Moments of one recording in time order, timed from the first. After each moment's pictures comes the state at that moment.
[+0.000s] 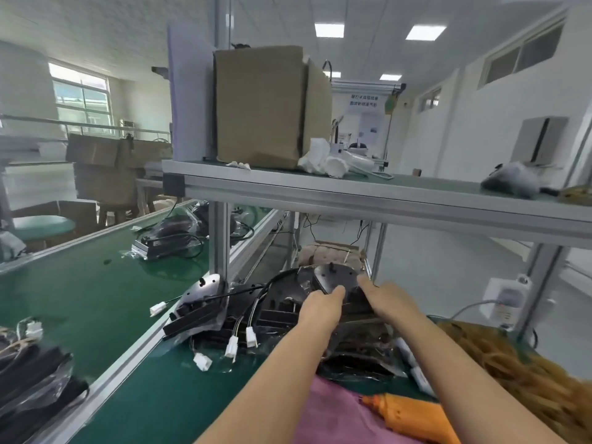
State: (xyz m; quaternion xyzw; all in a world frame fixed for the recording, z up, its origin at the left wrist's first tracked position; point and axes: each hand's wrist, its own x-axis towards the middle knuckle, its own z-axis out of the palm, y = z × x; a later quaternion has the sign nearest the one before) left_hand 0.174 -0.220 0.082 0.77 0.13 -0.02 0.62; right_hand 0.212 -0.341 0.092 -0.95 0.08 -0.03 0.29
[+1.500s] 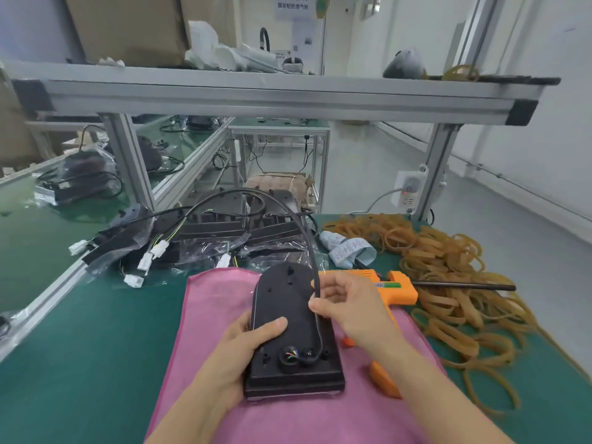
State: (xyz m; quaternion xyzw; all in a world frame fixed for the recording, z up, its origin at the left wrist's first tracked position) left_hand 0.006 -0.228 -0.021 0.54 0.07 -0.19 0.82; right_hand 0.025 -0.407 0.014 -0.79 -0.06 -0.03 0.62
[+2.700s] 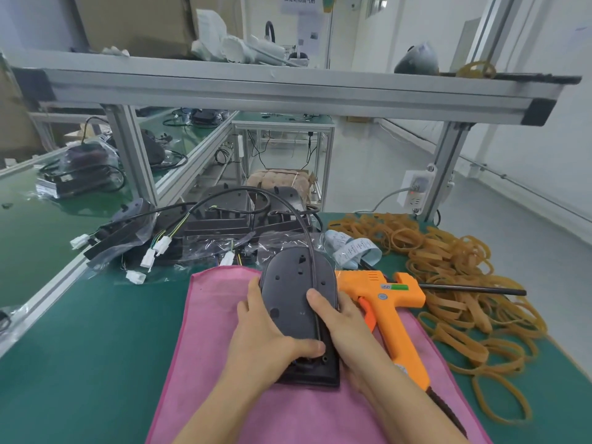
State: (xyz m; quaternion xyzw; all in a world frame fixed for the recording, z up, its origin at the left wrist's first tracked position) left_hand 0.008 -0.248 -0.007 0.83 0.04 -0.01 0.55; right_hand 0.025 -0.383 -0.021 -0.63 0.06 0.04 0.77
